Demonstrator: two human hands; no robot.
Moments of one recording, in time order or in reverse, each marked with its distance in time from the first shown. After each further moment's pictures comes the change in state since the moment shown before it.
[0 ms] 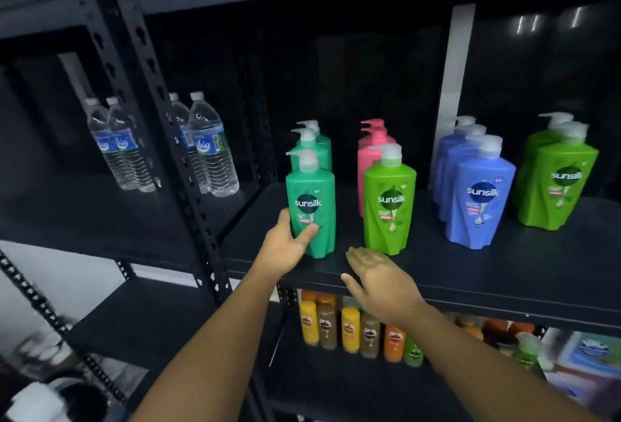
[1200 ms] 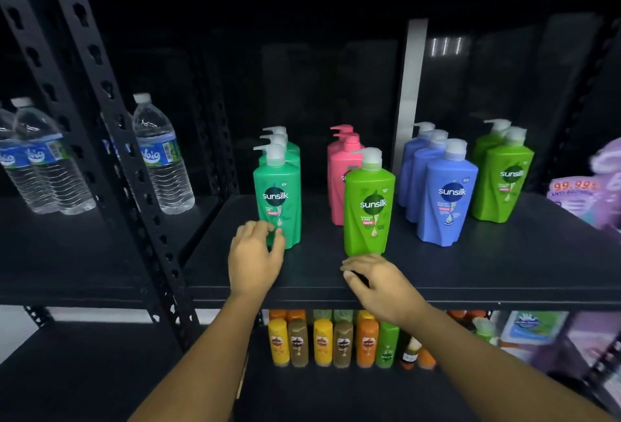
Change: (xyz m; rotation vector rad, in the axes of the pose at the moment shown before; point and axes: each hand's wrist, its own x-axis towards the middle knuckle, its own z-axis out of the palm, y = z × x) left_hand 0.038 -0.052 0.009 0.371 0.430 0.444; right_hand -0.002 0.009 -0.002 0.221 0.111 0.170
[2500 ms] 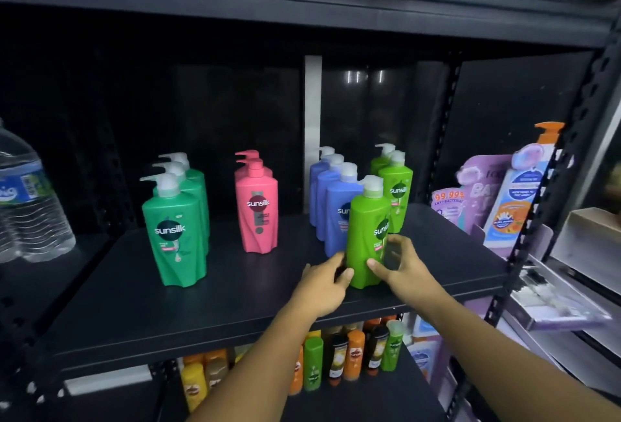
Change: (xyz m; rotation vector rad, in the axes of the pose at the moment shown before) left_hand -0.038 0.215 0.123 -0.442 -0.924 0.137; right_hand -0.078 0.097 -0.132 0.528 0.400 0.580
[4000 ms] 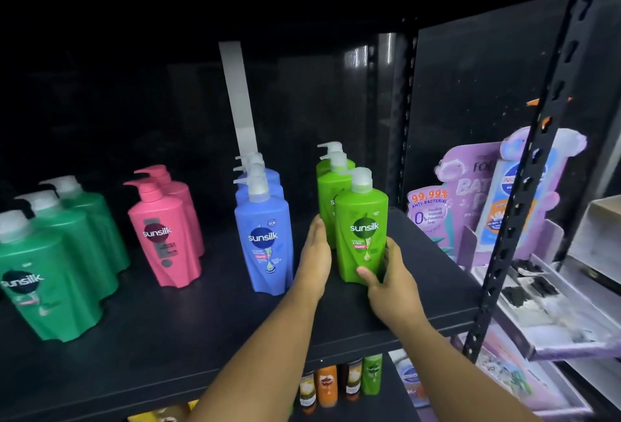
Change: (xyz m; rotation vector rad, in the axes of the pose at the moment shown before) left_hand 0.198 0.053 0.106 -0.686 0.328 -0.282; right_hand 0.097 0.101 -0.088 -0.055 0.156 -0.008
